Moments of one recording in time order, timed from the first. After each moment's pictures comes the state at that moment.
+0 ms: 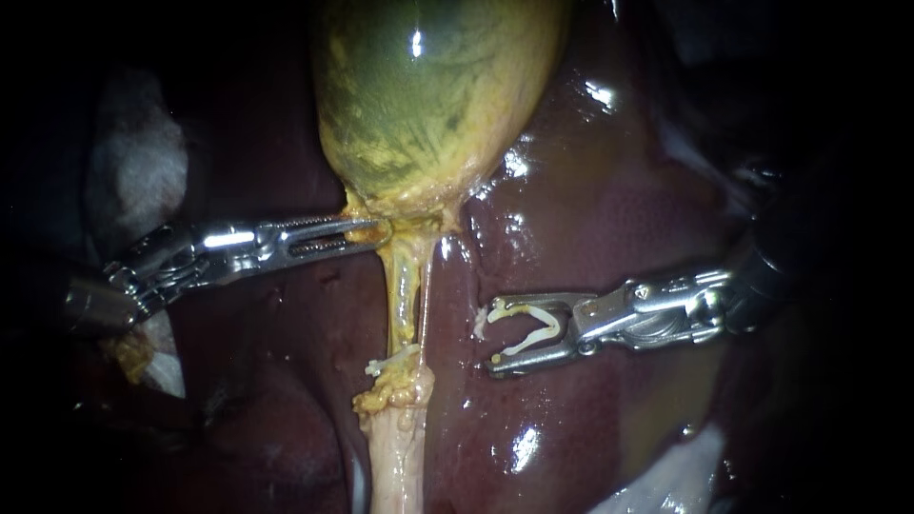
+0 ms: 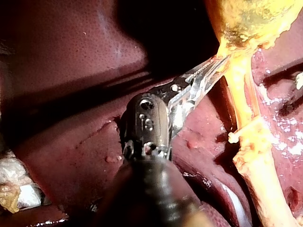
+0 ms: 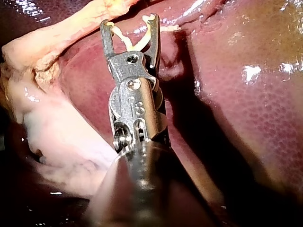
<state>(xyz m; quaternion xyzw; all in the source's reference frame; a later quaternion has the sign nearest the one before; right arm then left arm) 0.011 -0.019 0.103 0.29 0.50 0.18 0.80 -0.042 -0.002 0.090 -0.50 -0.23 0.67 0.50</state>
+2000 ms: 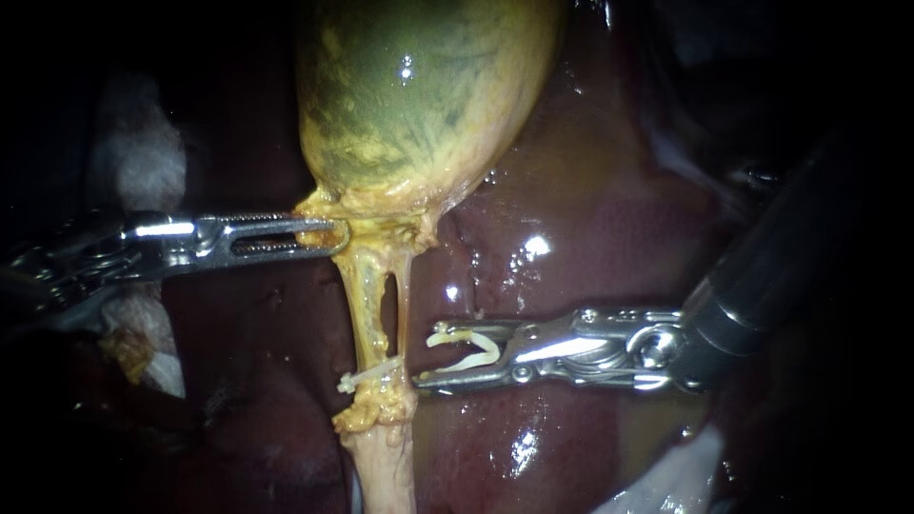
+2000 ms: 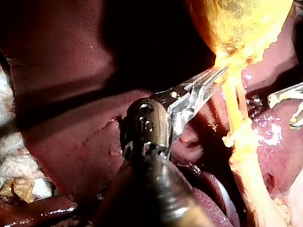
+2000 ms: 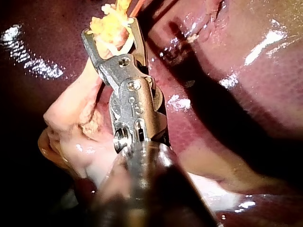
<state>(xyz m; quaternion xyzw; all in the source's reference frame) 0.018 -0.022 0.097 0.38 0.44 0.31 0.75 -0.038 0.000 0.079 -0.46 -0.27 0.68 0.50</state>
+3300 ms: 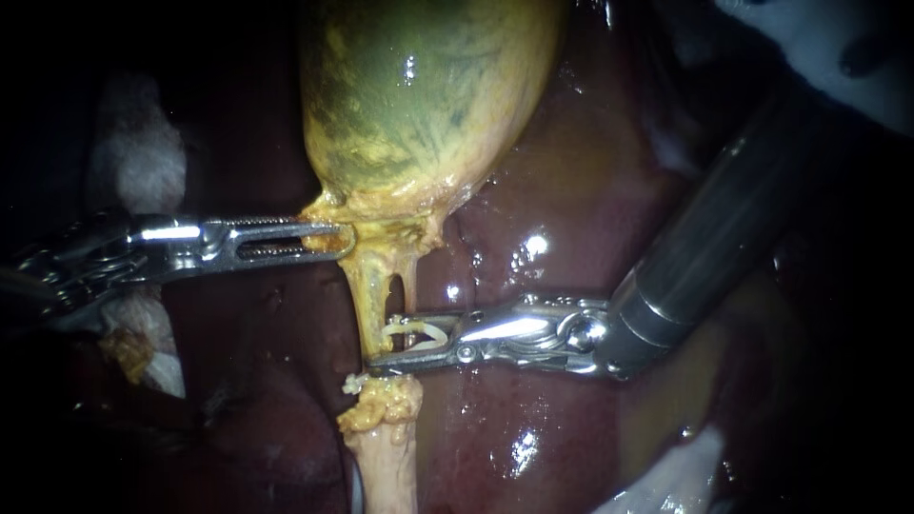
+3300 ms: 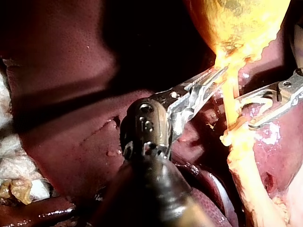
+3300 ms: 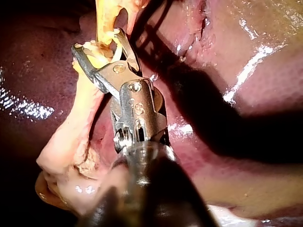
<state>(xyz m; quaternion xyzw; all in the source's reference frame) 0.022 -0.022 0.104 0.39 0.43 0.34 0.74 -0.039 -0.001 0.079 -0.46 -0.27 0.68 0.50</state>
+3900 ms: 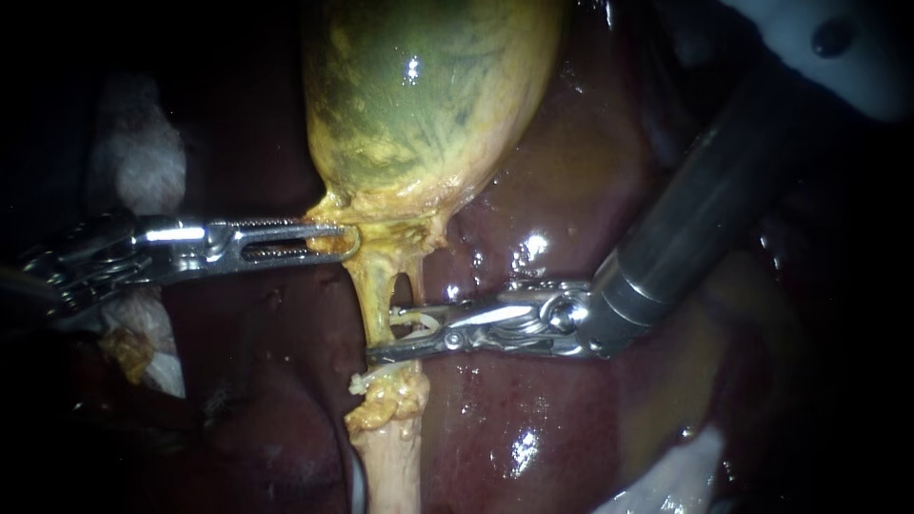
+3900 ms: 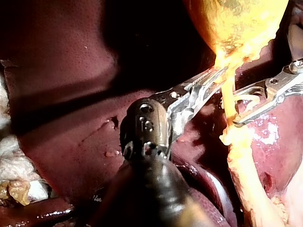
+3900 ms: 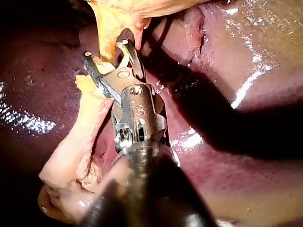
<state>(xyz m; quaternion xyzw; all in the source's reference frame) 0.024 -0.020 0.104 0.38 0.37 0.37 0.76 -0.040 -0.001 0.079 -0.45 -0.27 0.69 0.50</state>
